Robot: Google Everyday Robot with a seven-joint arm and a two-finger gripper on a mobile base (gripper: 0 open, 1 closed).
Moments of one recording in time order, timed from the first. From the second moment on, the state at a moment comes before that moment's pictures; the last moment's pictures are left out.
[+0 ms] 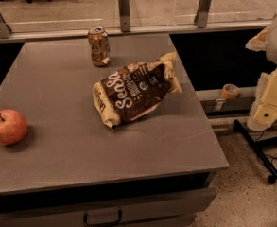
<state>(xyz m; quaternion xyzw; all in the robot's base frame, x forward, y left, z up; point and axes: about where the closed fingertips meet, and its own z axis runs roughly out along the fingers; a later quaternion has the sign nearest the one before) 0.438 -0.217 0.976 -0.60 0.78 -0.03 0.16</state>
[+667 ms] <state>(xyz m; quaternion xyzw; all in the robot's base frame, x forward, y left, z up) 0.440 -0.208 0.965 -0.59 0.79 0.01 0.18</state>
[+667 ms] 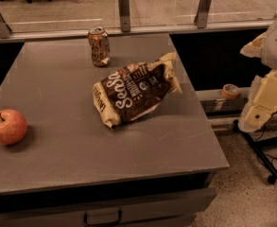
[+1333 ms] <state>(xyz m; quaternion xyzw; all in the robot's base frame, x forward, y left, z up) 0.470 -0.146 0.913 -0.55 0.76 0.18 0.30</state>
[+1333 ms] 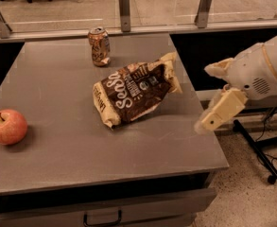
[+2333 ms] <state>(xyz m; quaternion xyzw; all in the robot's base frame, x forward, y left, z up) 0.498 -0.050 0.907 -0.49 0.76 0.23 0.37</state>
